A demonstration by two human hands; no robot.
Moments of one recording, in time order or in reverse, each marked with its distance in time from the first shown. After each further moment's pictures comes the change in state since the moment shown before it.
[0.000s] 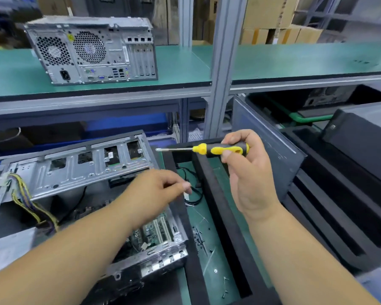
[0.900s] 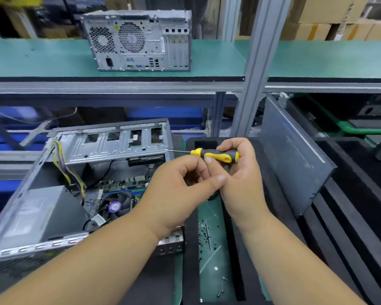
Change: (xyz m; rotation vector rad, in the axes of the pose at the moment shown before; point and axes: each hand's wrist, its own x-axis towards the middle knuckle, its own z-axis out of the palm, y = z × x) left_hand -0.028 0.071 0.049 -0.440 0.369 0.080; right_hand -0.013 0.020 -0.003 -0.260 -0.114 0.074
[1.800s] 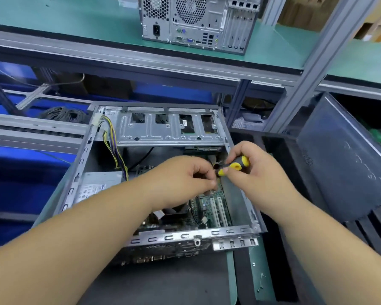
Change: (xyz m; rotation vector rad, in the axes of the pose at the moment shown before) left_hand 0.003 -0.058 -0.162 0.296 -0.383 -0.278; right_hand 0.011 0.003 0.109 -0.618 -0.356 0.167
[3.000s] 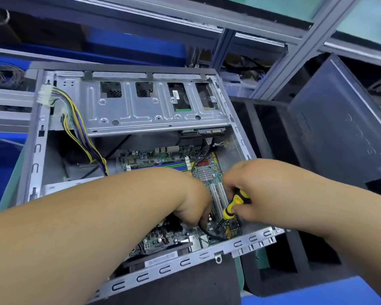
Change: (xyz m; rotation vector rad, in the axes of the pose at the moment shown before) left_hand 0.071 -0.052 0.026 0.863 -0.990 0.167; right_hand 0.020 -0.041 0.013 -0.876 -0.742 -0.012
